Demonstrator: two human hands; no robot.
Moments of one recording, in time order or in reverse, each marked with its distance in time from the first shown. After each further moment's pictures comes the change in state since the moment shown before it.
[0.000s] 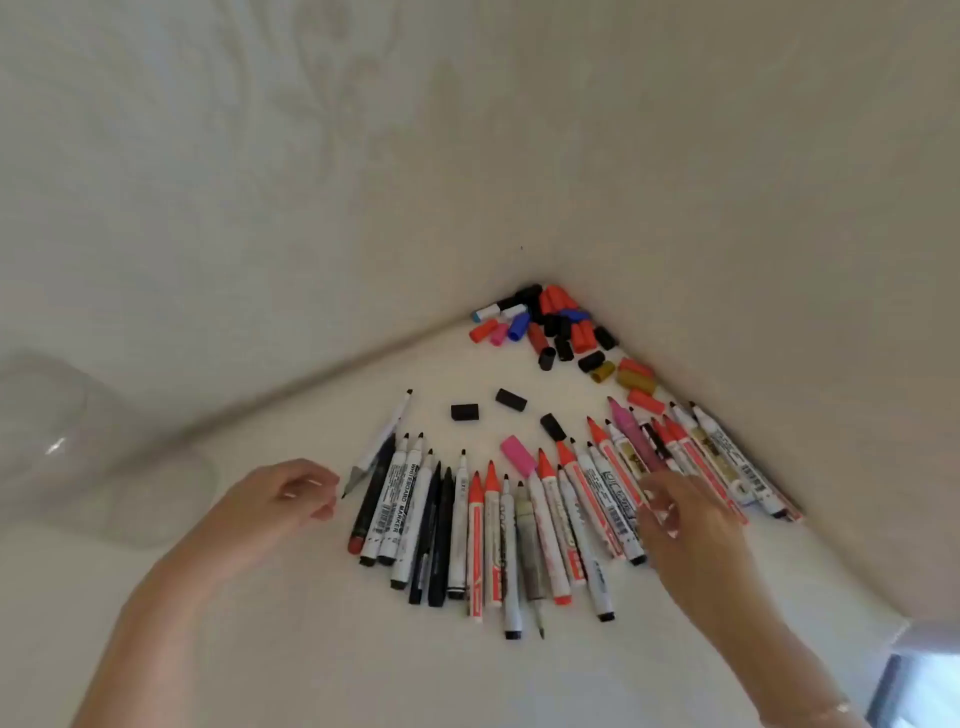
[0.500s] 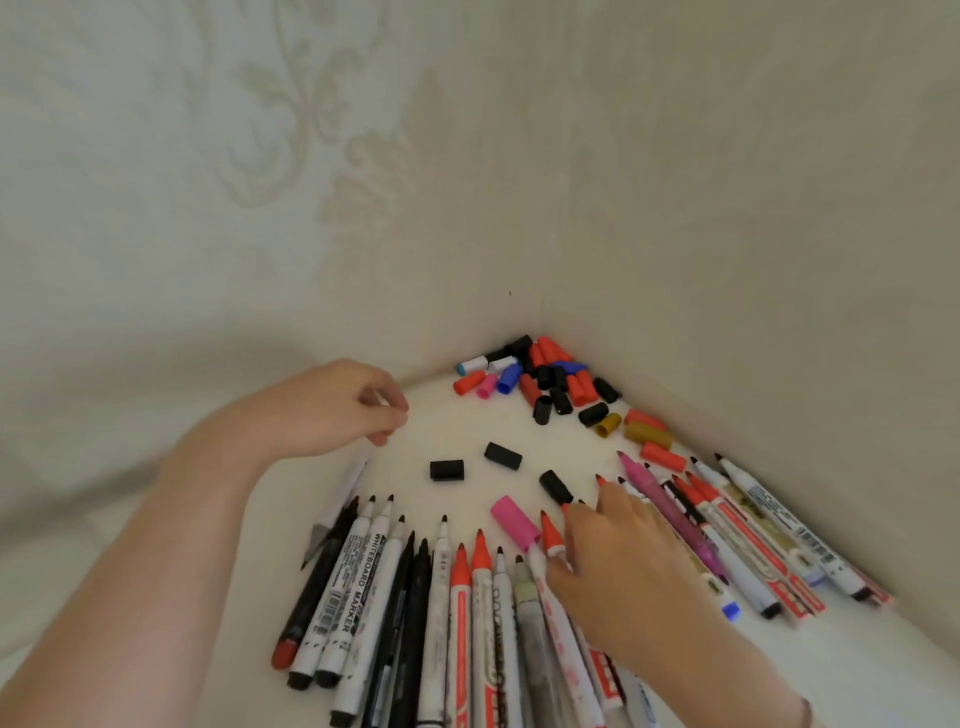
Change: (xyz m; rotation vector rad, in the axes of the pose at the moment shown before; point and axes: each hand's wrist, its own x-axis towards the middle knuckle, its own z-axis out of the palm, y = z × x) left_hand 0.089 0.095 0.011 0.371 -0.019 0.417; right_hand 0.038 -0.038 0.052 -0.453 -0.092 -0.294
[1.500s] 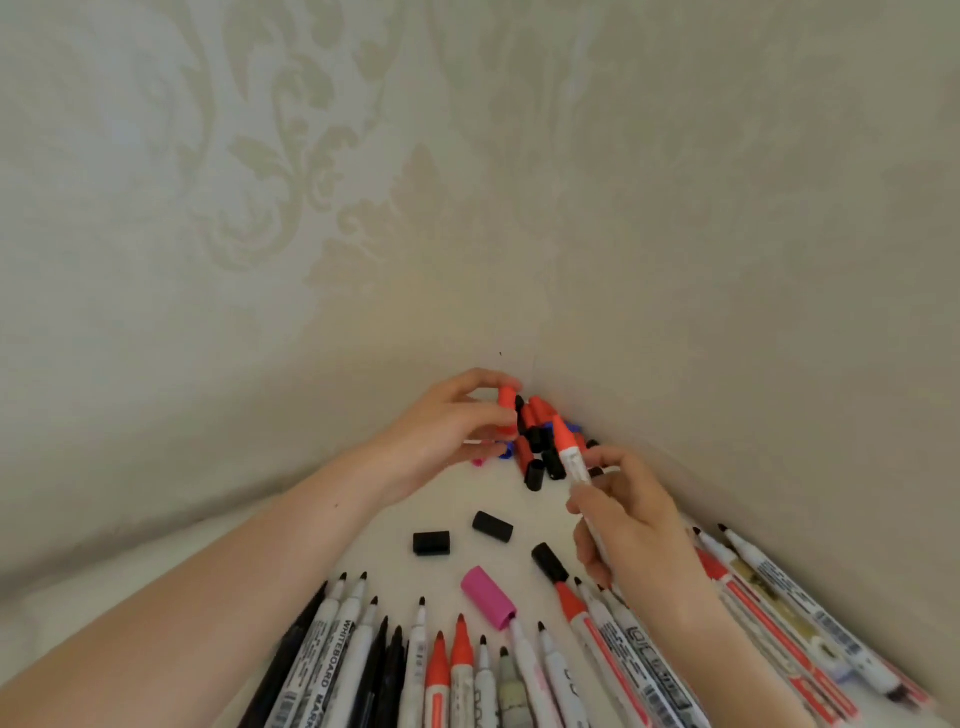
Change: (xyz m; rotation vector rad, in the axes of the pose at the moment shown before) left_hand 0.065 0.060 0.045 -0.936 -0.049 0.186; right_hand 0.048 0.022 -0.014 1.242 0.267 0.116
